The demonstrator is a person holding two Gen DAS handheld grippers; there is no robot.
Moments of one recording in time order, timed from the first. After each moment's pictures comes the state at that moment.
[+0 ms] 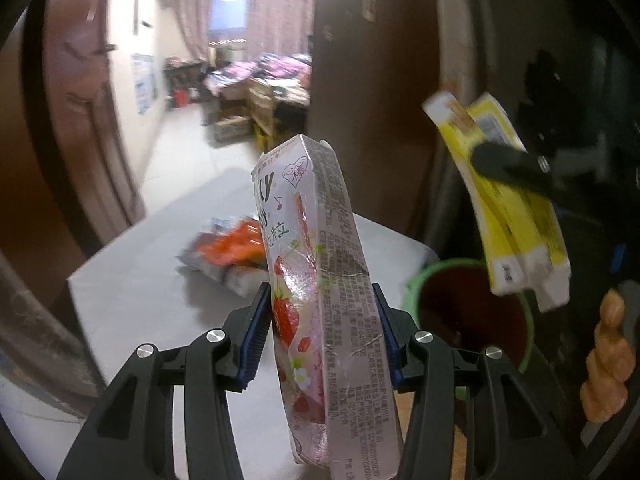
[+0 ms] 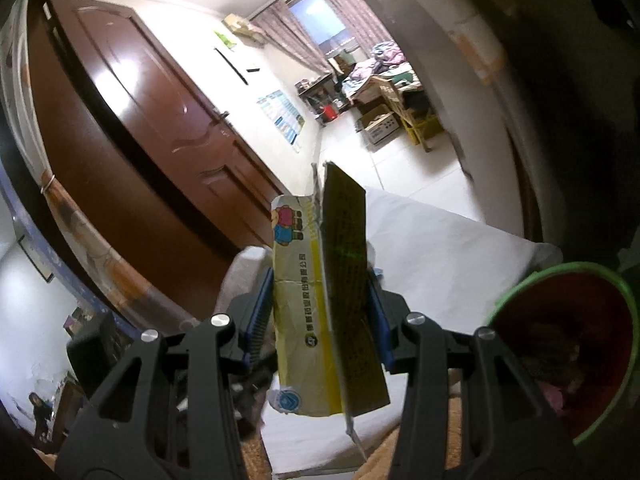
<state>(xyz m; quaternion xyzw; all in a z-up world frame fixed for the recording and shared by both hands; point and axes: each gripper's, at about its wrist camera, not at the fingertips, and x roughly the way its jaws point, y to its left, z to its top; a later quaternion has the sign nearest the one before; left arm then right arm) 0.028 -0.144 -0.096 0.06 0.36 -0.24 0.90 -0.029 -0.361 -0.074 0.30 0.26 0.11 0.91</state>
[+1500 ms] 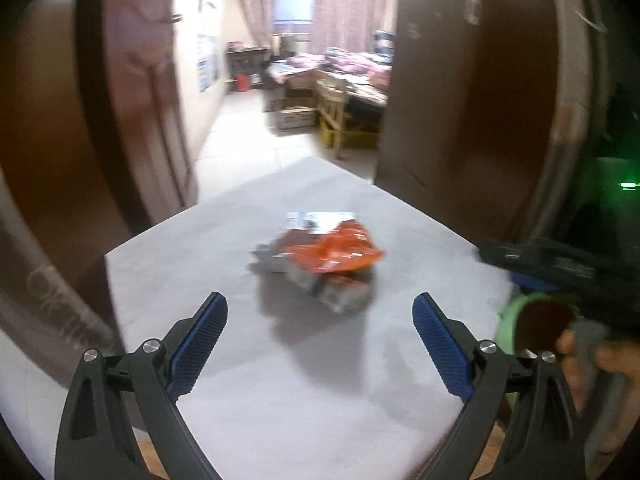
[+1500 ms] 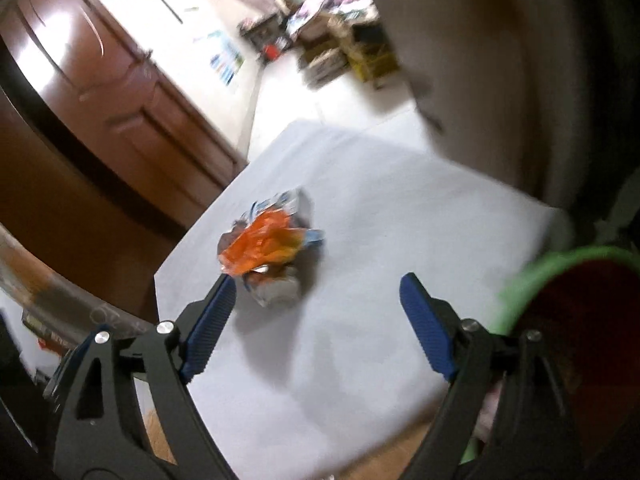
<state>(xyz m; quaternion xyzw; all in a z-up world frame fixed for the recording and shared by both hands) 0.107 -0.065 -0.120 0.02 0.36 -0.12 0.92 0.111 -0.324 -0.167 0.26 0.41 0.05 0.87</state>
